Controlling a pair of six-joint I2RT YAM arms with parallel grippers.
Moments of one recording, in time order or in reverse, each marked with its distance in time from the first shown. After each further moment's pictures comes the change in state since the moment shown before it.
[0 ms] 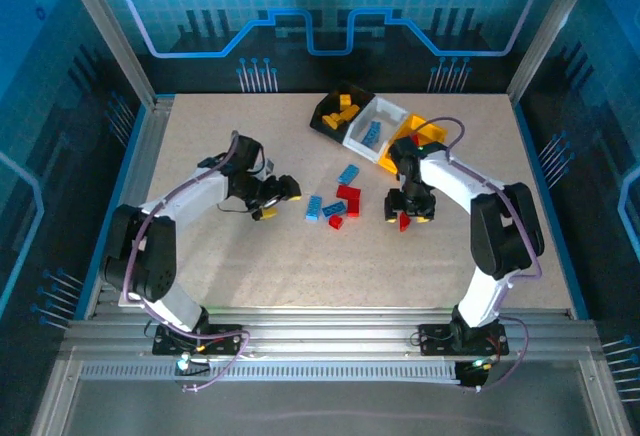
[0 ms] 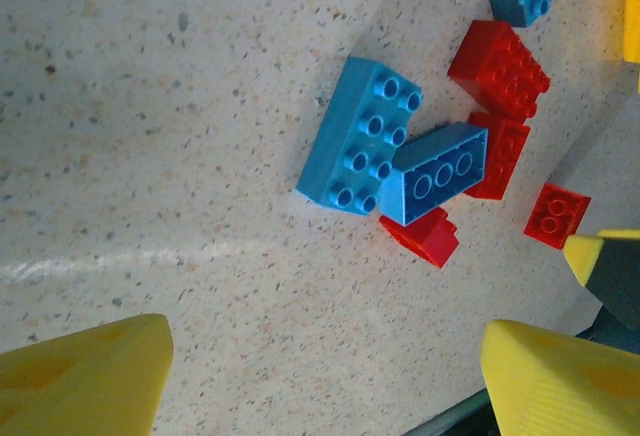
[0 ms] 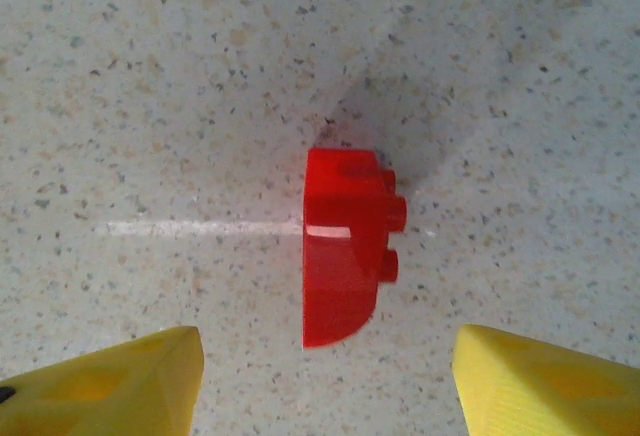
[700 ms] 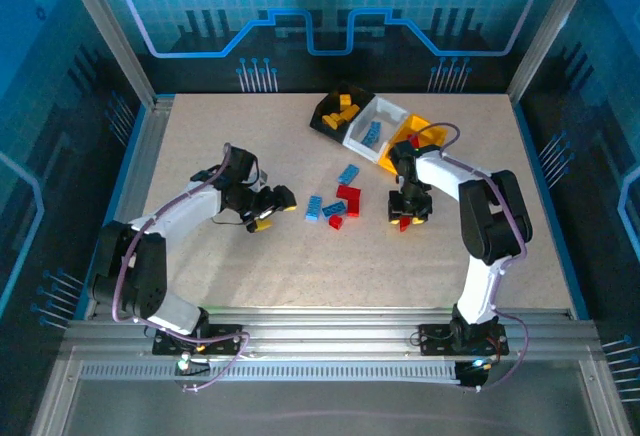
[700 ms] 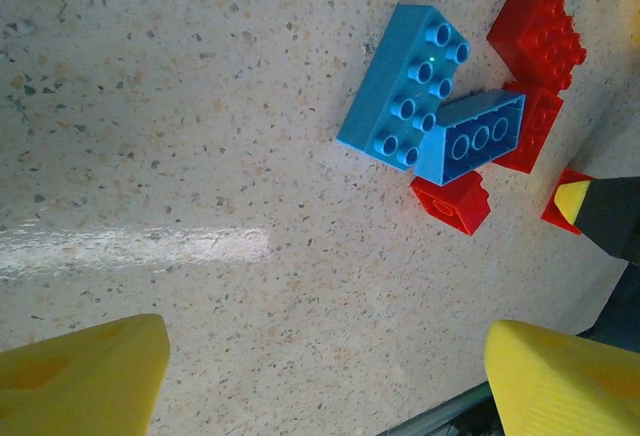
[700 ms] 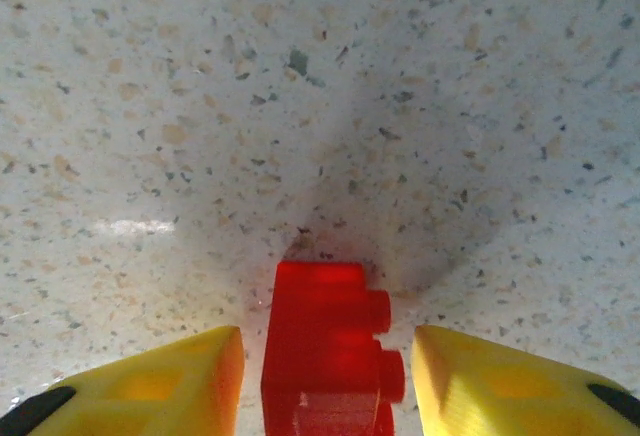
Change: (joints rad) left arm 0.000 -0.097 -0.114 0.018 -0.010 -0.043; right arm -0.032 0.111 0.000 0.074 -0.001 -0.019
